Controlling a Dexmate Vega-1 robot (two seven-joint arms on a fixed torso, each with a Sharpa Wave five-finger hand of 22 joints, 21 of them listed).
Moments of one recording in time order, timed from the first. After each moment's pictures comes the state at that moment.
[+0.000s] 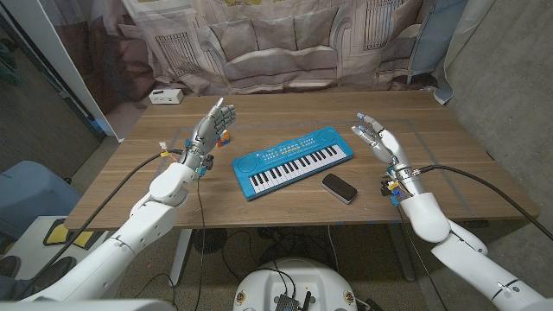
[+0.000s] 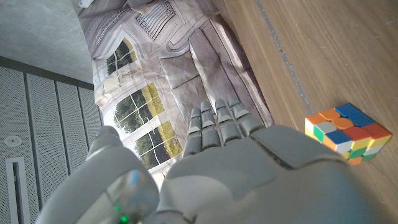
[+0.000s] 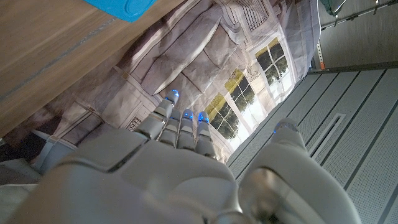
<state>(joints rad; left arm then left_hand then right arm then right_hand) 1.06 0.65 0.29 -1.62 -0.57 -0.37 0.05 0.24 0.02 0.17 -0.06 0.20 0.30 0.11 0.20 0.18 0.31 0.06 0.24 0.19 0.26 0.07 0.20 0.17 0.20 0.07 0.20 0.17 -1.33 -0.68 -0.21 -1.81 -0.13 0.47 -0.41 0.30 0.06 0.15 -0.12 0.19 0.21 0.06 0.19 0.19 0.18 0.09 0.20 0.20 0.09 0.02 0.21 0.22 0.34 -0.04 0.19 0.17</state>
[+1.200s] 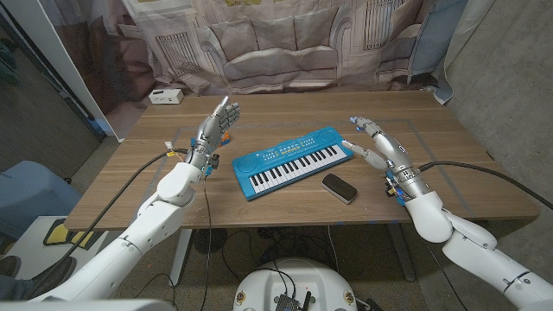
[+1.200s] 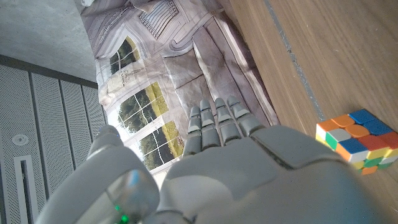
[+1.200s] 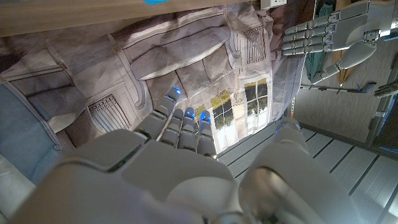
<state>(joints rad) 1.05 0.62 0.30 -1.64 -0.53 -0.37 0.09 0.25 0.03 0.17 -0.07 0.20 0.32 0.11 0.20 0.18 0.33 0.06 0.23 0.19 0.28 0.06 0.20 0.17 0.21 0.07 0.20 0.17 -1.31 -0.76 -0.22 -1.80 -0.46 0.40 -0.53 0.30 0.03 0.15 -0.13 0.20 0.25 0.02 0.20 0.19 0.22 0.06 0.21 0.20 0.11 -0.01 0.21 0.22 0.37 -0.04 0.20 0.17</state>
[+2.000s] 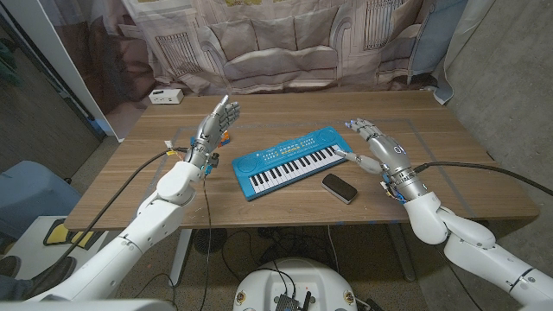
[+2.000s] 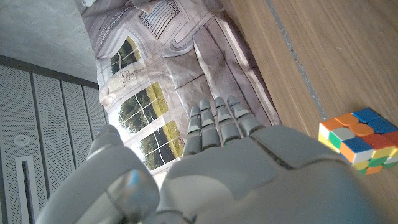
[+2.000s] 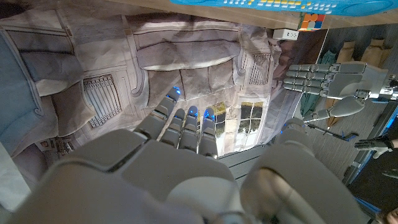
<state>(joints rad) 1.05 0.62 0.30 -1.64 -0.53 -0.37 0.09 0.25 0.03 0.17 -0.07 0.20 0.33 0.11 0.20 0.18 0.33 0.05 0.23 0.19 0.29 0.06 0.20 0.17 0.21 0.07 0.20 0.17 -1.30 -0.84 -0.29 -1.86 -0.64 0.20 -0.61 0.29 0.01 0.13 -0.13 0.20 0.30 -0.02 0.21 0.19 0.24 0.00 0.22 0.19 0.12 -0.03 0.21 0.21 0.37 -0.04 0.19 0.17</state>
